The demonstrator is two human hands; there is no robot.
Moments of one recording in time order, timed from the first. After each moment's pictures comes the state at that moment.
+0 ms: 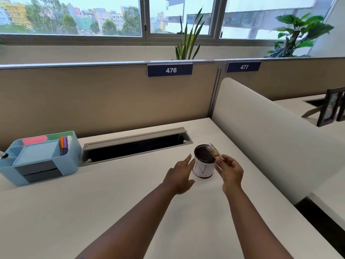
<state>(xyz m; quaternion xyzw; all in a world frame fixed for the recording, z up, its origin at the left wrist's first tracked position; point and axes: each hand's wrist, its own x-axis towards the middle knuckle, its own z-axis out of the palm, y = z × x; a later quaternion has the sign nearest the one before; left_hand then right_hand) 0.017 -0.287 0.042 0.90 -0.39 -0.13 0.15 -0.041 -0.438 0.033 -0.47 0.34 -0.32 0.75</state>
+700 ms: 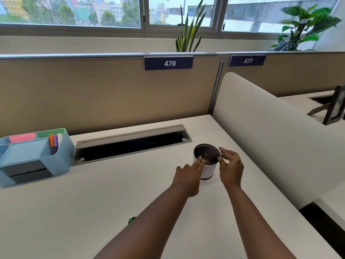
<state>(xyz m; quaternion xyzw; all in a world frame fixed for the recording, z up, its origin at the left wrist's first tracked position) 0.018 -0.326 0.031 0.90 -0.41 -0.13 0.03 -0.023 -0.455 0.028 -0.79 0.29 -0.34 0.41</state>
